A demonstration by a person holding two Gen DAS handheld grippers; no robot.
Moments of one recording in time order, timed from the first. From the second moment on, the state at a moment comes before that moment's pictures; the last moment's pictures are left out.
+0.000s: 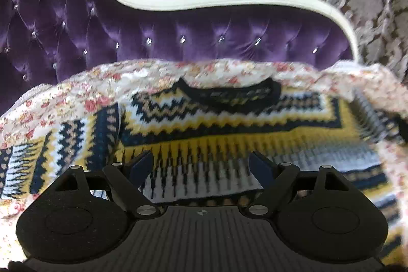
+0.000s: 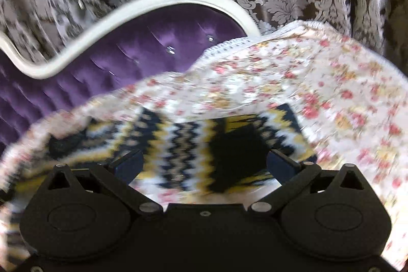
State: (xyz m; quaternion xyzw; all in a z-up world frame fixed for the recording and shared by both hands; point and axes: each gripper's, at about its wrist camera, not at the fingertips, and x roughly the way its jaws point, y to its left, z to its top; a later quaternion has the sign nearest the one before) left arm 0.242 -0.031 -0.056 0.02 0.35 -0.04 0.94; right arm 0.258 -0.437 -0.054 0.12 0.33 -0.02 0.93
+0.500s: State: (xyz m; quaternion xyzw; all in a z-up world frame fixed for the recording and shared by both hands) left arm 0.247 -0.028 -0.107 0.03 0.36 -0.03 0.93; right arm 0.299 -0.413 -0.110 -0.01 0.36 -0.05 0.93
